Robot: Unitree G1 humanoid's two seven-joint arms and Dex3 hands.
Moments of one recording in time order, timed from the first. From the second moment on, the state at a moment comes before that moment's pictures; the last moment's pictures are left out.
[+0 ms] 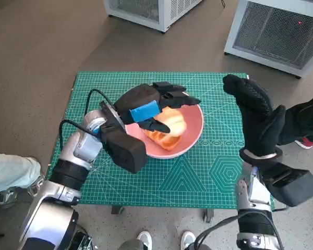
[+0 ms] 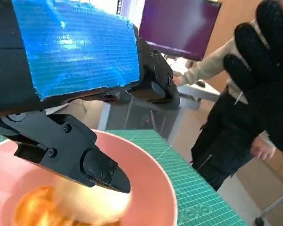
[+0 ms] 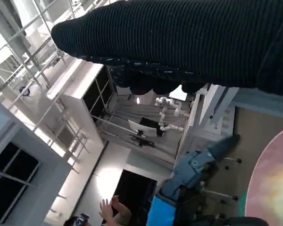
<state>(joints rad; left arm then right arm) -0.88 0.36 -0.29 0.67 0.43 -0.64 -0.24 -0.53 -0.08 -0.17 0.49 0.31 -0.77 0.43</state>
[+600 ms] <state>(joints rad) -0.83 0.37 -0.15 0.70 0.19 -0.73 -0.28 -0.54 -0.08 -0.17 0.49 0.31 -0.77 0.43</state>
